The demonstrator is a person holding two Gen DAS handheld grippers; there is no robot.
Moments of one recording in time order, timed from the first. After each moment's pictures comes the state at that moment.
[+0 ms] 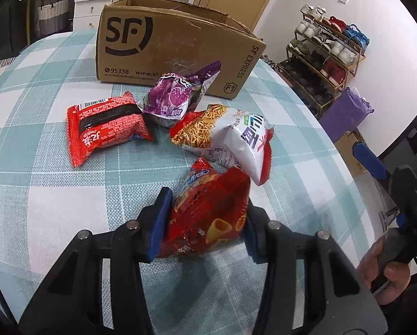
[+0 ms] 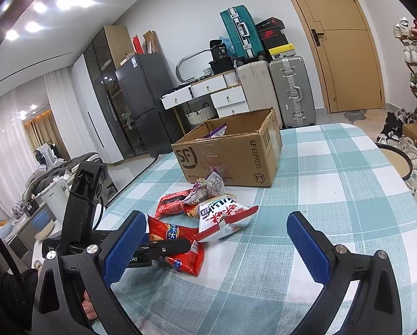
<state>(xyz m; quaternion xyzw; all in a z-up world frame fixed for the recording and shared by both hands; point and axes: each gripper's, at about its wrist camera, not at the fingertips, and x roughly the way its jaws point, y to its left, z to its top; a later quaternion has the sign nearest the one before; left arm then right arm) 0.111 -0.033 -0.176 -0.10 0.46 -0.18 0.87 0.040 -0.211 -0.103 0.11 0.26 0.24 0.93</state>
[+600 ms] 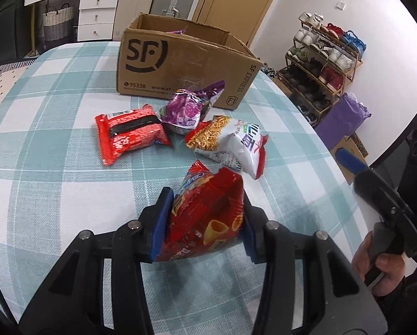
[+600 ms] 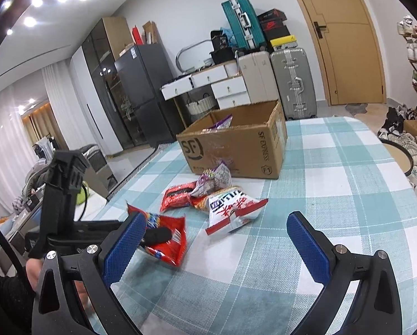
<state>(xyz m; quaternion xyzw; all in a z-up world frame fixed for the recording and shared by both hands) 0.072 0.012 -0.147 -0.10 0.43 -0.18 0.88 0.042 -0.196 -0.099 0.10 0.29 0.24 0.92</state>
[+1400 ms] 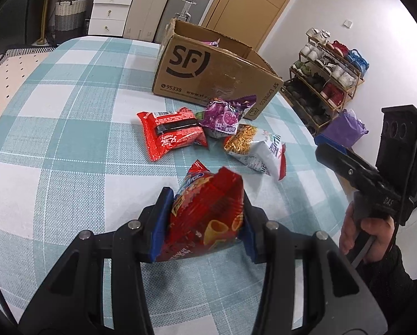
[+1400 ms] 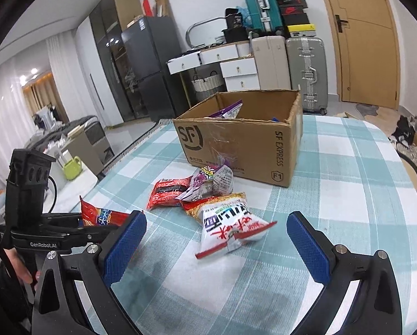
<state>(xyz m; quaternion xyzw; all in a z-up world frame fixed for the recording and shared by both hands) 0.052 0.071 -0.143 -0.15 0.43 -0.17 0.88 0.105 -0.163 -0.103 0.03 0.33 0.27 0.91</state>
